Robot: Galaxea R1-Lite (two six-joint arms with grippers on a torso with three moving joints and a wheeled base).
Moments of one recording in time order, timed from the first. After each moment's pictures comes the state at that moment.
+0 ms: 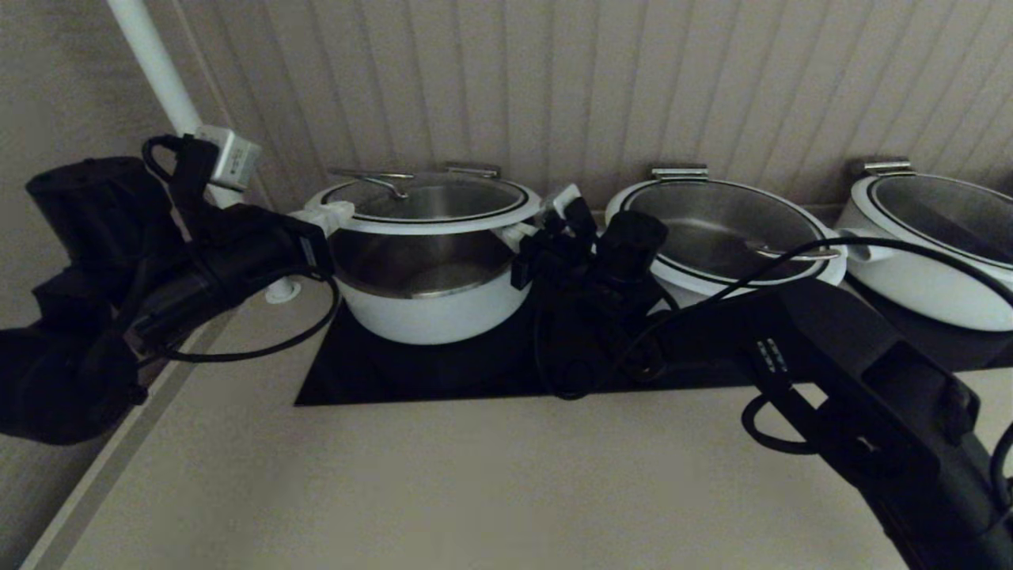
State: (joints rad) left arm -0.16 1.67 -0.81 -0.95 -0.27 0.01; right arm 0.54 2.50 -1.79 -1.10 0.39 -0.16
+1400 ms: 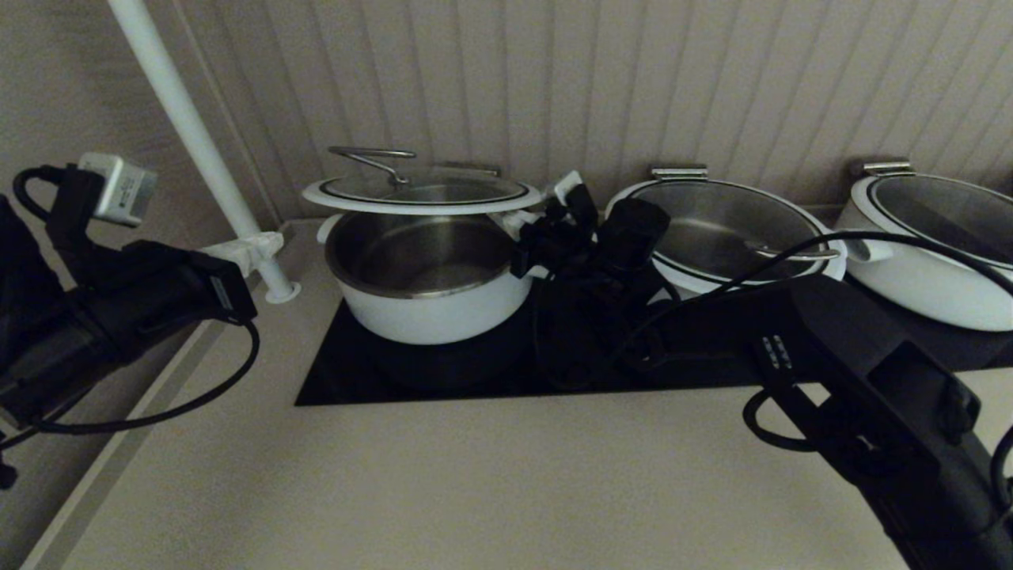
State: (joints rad) left arm -0.05 1.45 -0.59 -0.88 -0.26 0.01; right arm 0.53 2.51 -1.86 -1.06 0.39 -0.17
